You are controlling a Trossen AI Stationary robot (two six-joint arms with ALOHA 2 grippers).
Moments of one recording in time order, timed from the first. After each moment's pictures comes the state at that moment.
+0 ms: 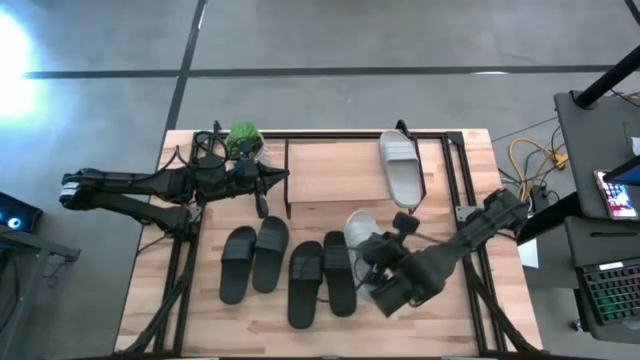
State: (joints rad) left arm 0.00 0.95 0.88 -0.06 -0.34 0.04; right arm 0.60 1.83 1.79 -1.57 0.84 0.97
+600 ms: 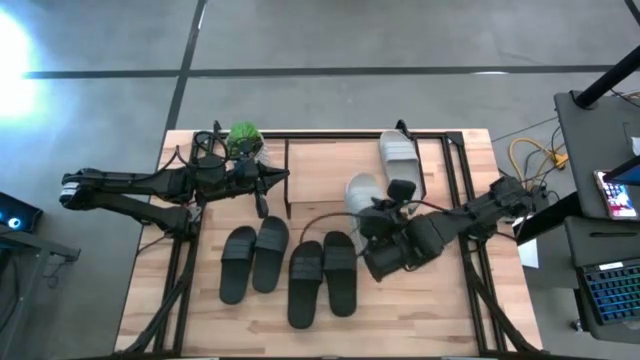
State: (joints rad) left arm 0.00 0.95 0.88 -0.06 -0.34 0.04; right arm 0.44 1.75 1.79 -1.57 1.01 0.54
